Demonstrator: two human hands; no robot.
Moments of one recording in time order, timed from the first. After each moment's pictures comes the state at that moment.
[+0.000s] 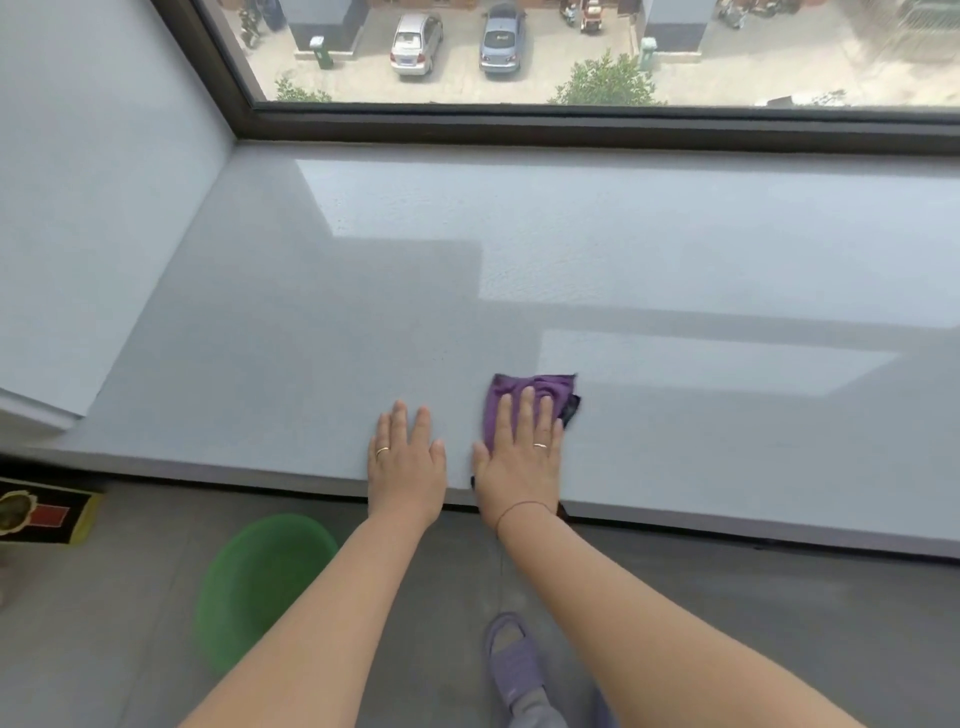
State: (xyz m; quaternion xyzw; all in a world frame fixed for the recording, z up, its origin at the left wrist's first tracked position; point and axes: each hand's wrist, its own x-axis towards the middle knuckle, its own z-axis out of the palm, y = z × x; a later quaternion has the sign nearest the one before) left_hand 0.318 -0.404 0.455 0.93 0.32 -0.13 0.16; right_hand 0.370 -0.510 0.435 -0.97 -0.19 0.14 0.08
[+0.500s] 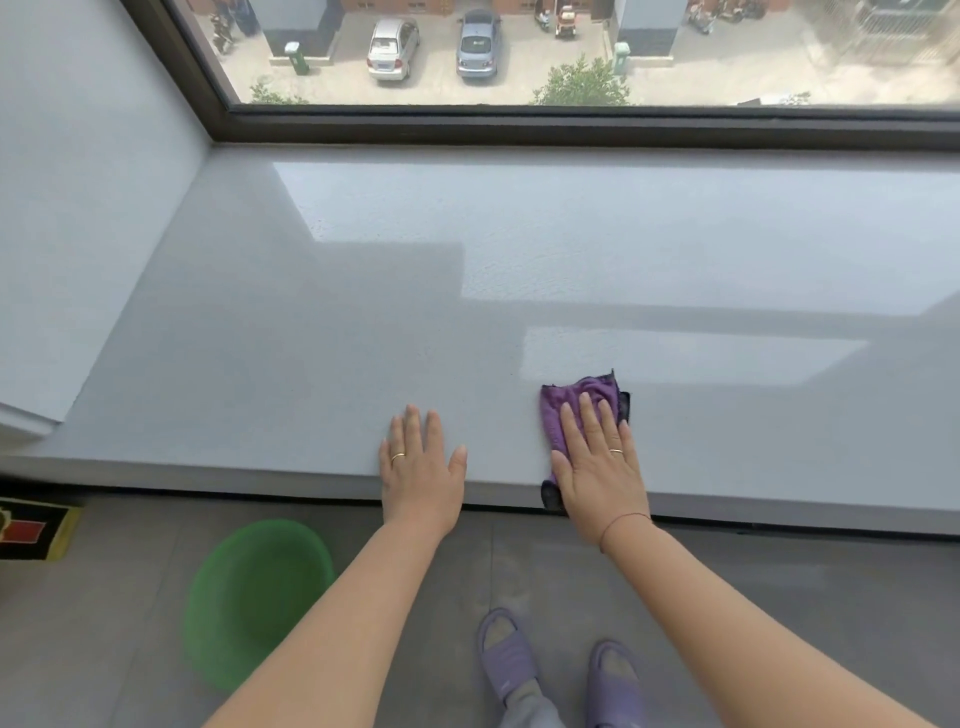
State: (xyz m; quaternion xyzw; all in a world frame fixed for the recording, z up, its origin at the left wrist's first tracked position) left_hand 0.313 -0.435 0.452 0.94 0.28 -0.14 0.15; right_hand 0.393 -0.618 0.433 -0.97 -0.21 0.12 0.04
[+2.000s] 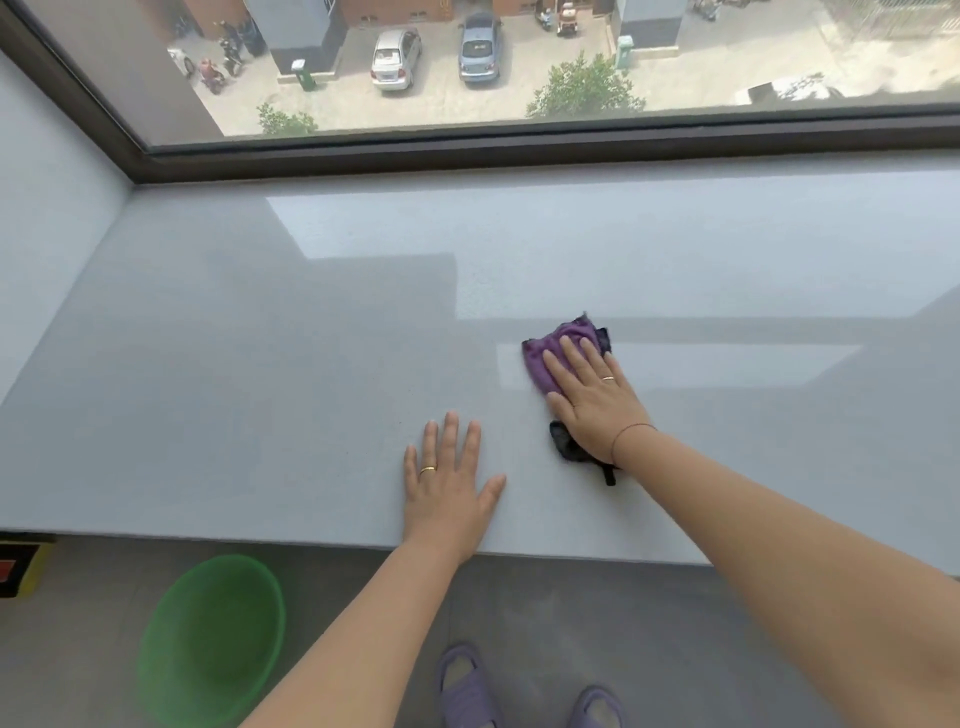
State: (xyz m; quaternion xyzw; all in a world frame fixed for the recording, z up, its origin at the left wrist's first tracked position) left_hand 0.414 -0.555 0.435 0.97 0.20 -0.14 0.09; right_hand 0.583 -0.704 0.433 -0.94 -0.32 0.13 0.05
